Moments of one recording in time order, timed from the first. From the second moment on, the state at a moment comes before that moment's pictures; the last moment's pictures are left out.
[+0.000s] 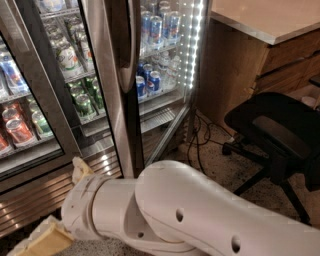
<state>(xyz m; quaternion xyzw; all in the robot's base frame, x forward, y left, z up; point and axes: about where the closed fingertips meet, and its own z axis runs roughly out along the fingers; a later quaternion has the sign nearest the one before) 0.321 0.202 0.843 -0.51 0.67 0.33 0.43</state>
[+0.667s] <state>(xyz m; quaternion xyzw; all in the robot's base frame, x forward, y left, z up) 0.386 0.223 0.841 -0.46 0.70 0.31 0.46</state>
